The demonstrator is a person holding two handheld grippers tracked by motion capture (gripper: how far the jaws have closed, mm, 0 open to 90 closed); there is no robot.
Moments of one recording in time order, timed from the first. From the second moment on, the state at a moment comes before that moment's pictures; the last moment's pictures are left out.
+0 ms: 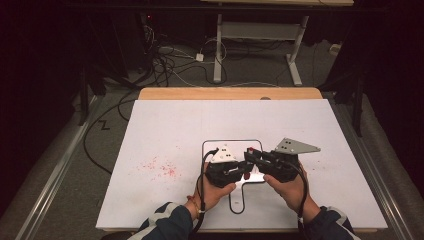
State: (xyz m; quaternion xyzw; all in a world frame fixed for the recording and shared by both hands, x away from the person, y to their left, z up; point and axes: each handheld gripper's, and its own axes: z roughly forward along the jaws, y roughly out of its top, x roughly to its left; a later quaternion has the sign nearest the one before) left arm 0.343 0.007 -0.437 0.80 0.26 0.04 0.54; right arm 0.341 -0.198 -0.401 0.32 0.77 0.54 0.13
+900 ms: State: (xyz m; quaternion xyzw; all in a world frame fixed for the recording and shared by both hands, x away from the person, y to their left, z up) left arm 0.348 0.017 -0.439 0.81 0.23 0.07 0.53; right arm 0.340 -0.197 -0.400 0.28 0.79 0.53 0.16
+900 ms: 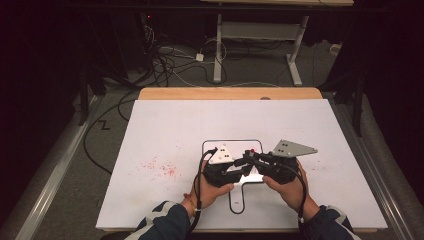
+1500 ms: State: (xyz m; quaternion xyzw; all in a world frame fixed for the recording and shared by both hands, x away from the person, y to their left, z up) left arm 0.313 0.136 -0.449 0.84 0.25 0.25 0.42; right arm 0.397 -0.230 -0.417 0.32 0.76 0.52 0.22
